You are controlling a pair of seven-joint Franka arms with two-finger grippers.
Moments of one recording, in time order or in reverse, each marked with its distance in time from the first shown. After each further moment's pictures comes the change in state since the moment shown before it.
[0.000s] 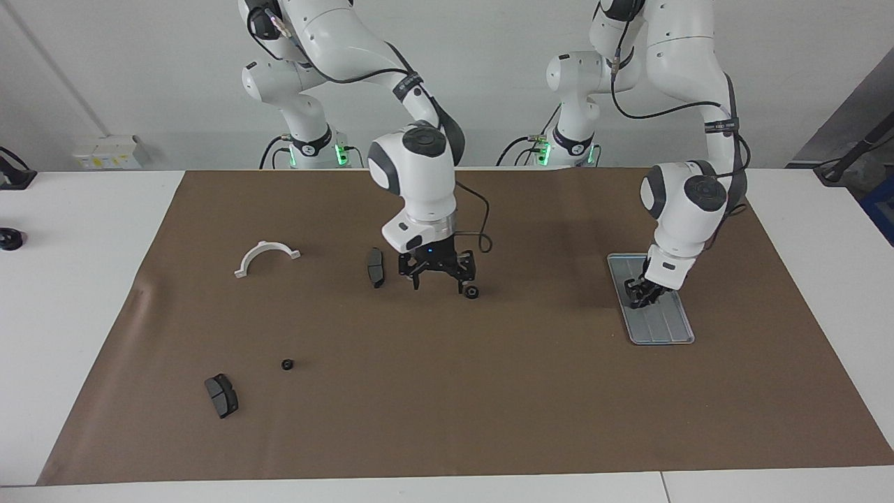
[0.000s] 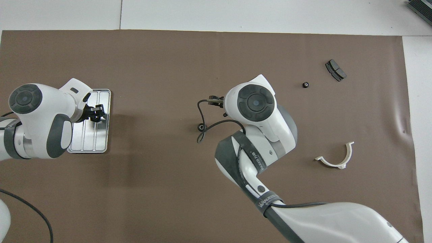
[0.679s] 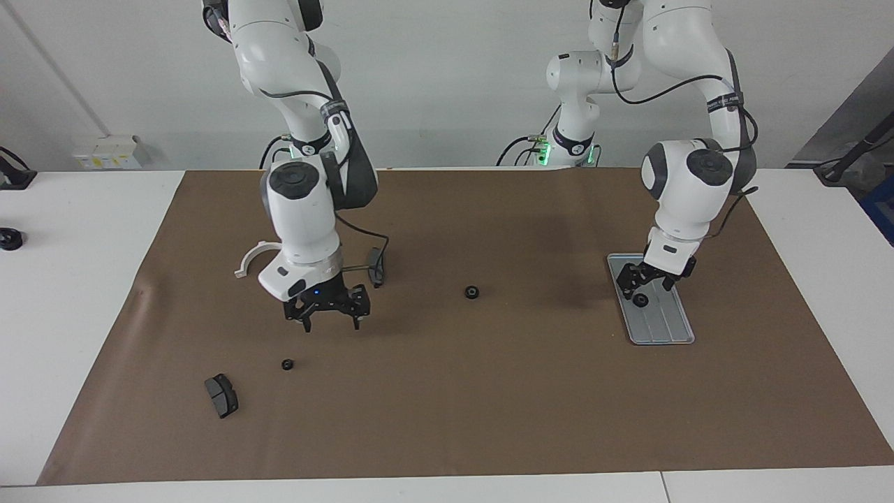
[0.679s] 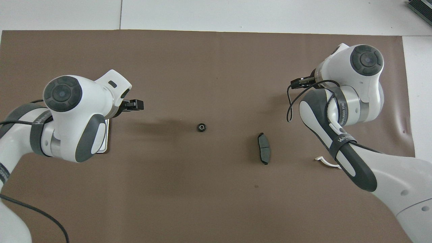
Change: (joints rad) left arm -0.237 -0.084 -0.027 0.081 0.000 -0.132 -0.110; right arm -0.366 0.098 0.002 0.001 0.001 0.029 -0.605
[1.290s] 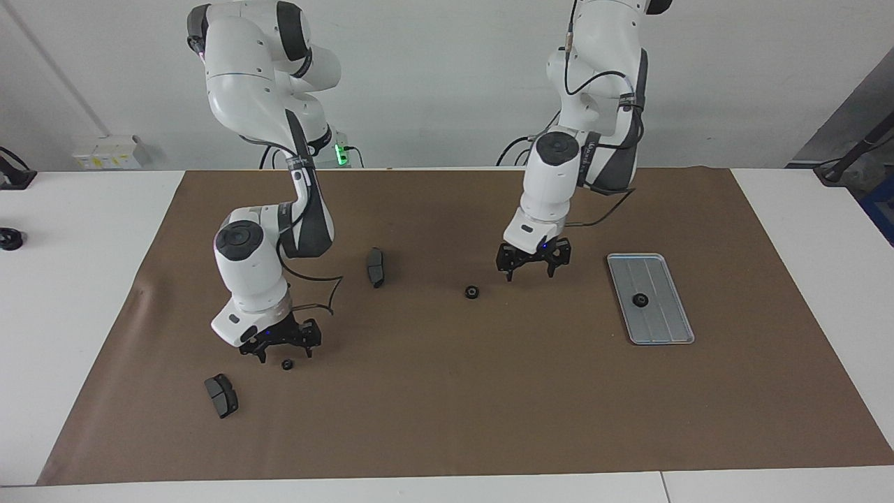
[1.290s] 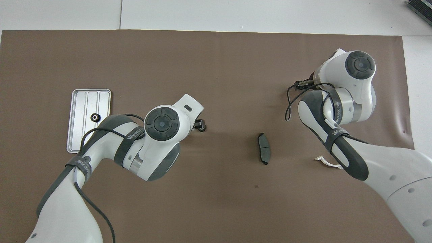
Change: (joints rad) left arm -0.293 0.119 -0.003 0.046 0.000 0.065 -0.318; right arm -0.020 0.069 0.003 0.002 0.000 0.066 -0.008
